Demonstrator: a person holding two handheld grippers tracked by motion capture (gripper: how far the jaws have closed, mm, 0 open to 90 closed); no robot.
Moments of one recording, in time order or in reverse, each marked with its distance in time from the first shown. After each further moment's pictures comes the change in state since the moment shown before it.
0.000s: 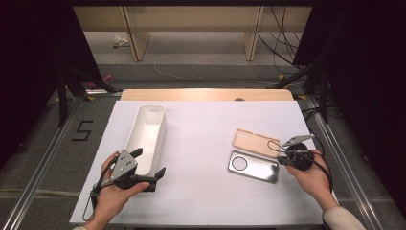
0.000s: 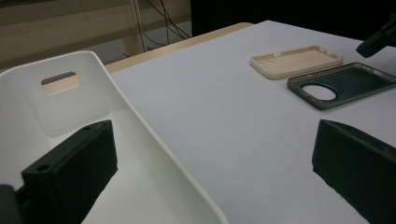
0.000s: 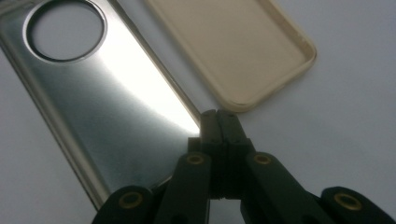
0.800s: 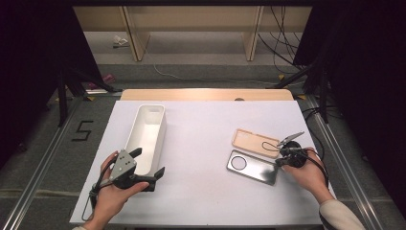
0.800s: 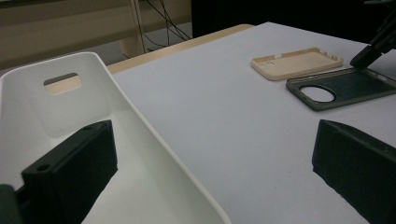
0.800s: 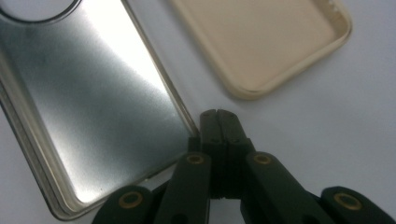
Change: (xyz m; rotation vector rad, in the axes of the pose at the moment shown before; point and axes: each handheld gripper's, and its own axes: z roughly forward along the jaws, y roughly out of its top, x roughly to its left) left arm 0.001 0.000 -0.001 -0.006 0.000 -0.003; right arm -0.004 0.007 0.020 0.147 0.018 -0.027
